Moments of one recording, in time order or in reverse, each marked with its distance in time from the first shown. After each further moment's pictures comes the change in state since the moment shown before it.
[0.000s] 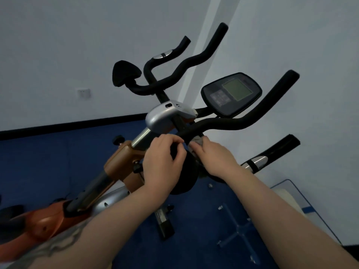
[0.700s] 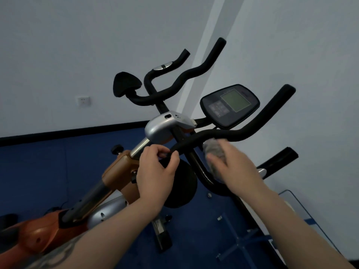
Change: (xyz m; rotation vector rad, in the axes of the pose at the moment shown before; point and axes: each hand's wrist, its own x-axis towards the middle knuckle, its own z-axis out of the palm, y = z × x) left_hand 0.003 -0.010 0.000 -0.107 0.045 -0.282; right_hand -0.033 0.017 -0.031 0.126 0.265 -0.126
